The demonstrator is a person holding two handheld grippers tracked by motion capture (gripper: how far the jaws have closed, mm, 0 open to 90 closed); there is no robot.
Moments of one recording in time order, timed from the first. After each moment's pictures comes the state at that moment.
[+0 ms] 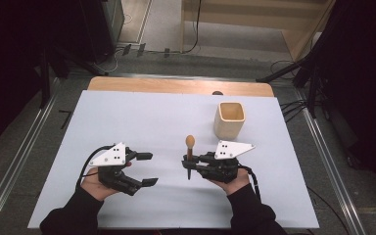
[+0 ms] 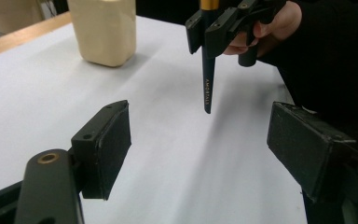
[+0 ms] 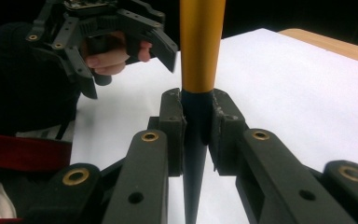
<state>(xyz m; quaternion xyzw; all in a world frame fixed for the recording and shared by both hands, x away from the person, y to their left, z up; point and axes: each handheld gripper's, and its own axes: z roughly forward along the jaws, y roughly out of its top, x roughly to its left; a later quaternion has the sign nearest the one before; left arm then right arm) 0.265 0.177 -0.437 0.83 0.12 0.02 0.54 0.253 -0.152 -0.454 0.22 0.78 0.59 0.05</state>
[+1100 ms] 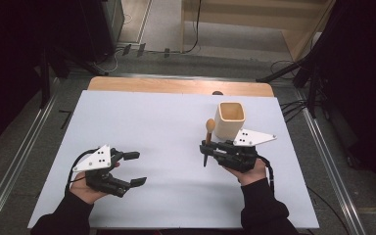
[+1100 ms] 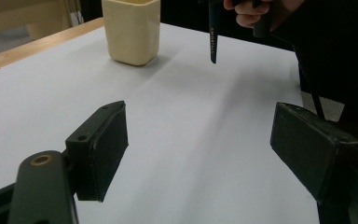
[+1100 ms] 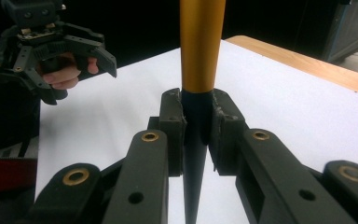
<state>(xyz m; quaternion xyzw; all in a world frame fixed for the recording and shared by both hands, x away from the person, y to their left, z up) 0.259 0.204 -0.441 0.82 0.15 0.05 0.55 0.262 -0.191 -0.429 0.28 0.76 0.57 0.10</state>
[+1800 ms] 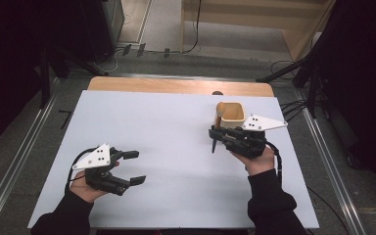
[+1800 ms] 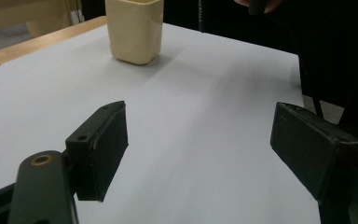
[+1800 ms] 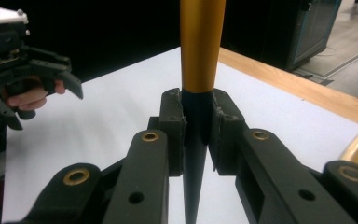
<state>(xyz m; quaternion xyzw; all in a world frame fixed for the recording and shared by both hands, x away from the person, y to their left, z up) 0.262 0.206 -0.442 0.82 0.16 0.04 0.55 0.280 -0.210 -0.403 0.31 0.75 0.56 0.13</state>
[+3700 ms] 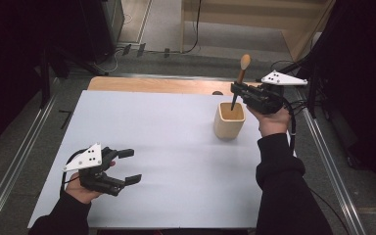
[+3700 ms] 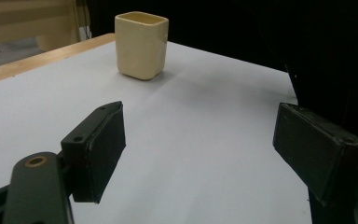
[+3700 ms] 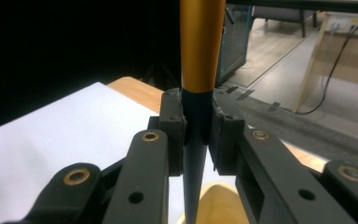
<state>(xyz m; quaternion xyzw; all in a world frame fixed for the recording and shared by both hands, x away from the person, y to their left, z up) 0.257 0.217 -0.437 0.80 0.17 0.05 0.58 0.360 -0.257 -0.353 0.40 0.71 0.54 0.23</state>
